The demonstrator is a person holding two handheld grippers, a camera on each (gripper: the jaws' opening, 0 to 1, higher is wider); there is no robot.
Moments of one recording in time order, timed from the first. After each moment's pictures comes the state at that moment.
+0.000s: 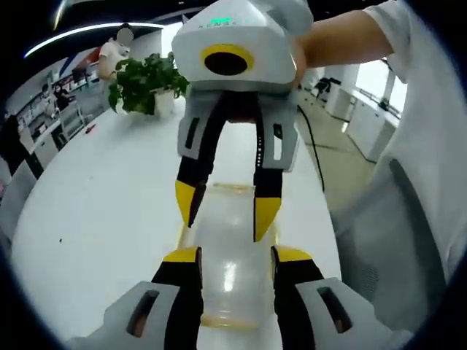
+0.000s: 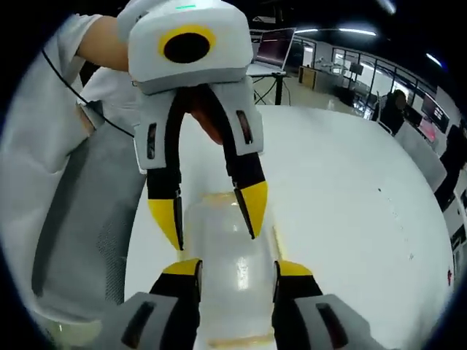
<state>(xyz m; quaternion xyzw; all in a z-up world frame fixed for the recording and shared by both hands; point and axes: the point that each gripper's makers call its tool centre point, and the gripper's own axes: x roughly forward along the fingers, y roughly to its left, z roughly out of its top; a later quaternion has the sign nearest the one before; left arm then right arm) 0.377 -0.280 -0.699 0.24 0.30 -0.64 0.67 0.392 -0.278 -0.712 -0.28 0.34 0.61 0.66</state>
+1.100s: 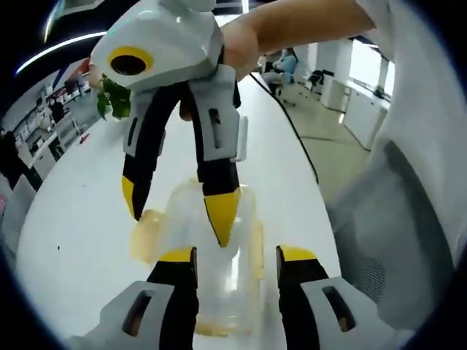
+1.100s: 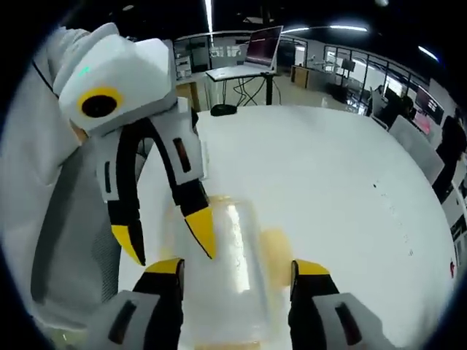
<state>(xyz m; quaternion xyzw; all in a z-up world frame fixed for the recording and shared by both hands) 0.358 -0.287 -0.706 0.25 0.27 -0.64 0.67 0.410 -0.276 -0.708 -0.25 0.34 0.60 0.68</state>
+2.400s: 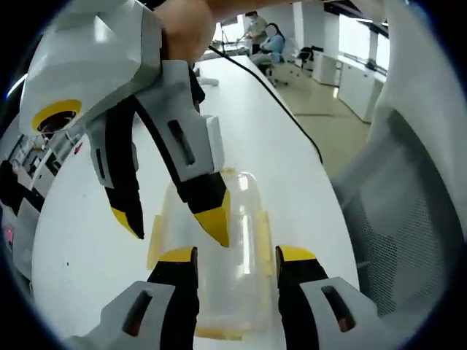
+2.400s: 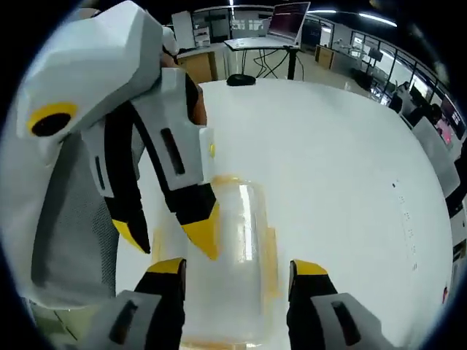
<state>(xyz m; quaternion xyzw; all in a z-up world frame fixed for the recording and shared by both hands) 0.360 -0.290 -0.724 0.33 0.27 -0.64 0.64 0.411 -0.277 -0.732 -0.32 0.40 0.61 0.60</state>
